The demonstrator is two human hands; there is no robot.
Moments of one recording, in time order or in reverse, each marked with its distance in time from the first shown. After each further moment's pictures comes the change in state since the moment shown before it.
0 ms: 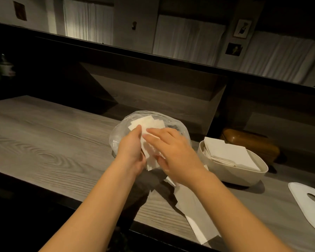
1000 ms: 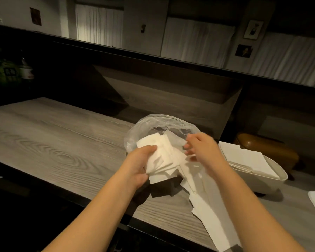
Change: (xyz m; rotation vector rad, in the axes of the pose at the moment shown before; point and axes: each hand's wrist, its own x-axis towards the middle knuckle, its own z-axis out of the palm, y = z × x) left_hand 0.009 -0.002 -0.038 0.066 0.014 -0.156; right_hand 0.024 0.017 -0.010 0.695 0.018 0.956
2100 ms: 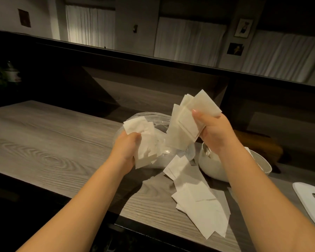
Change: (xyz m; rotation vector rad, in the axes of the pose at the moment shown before) left_hand 0.007 0.018 0.018 0.279 0.054 0.317; right_hand 0.014 -0.011 -0.056 0.684 0.001 -0.197
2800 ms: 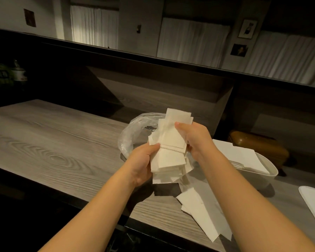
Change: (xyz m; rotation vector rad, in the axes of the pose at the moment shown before) left_hand -0.016 -0.022 0.004 -0.168 -0.295 -0.215; right_hand 0.011 0.034 0.046 -0.148 0.125 0.272
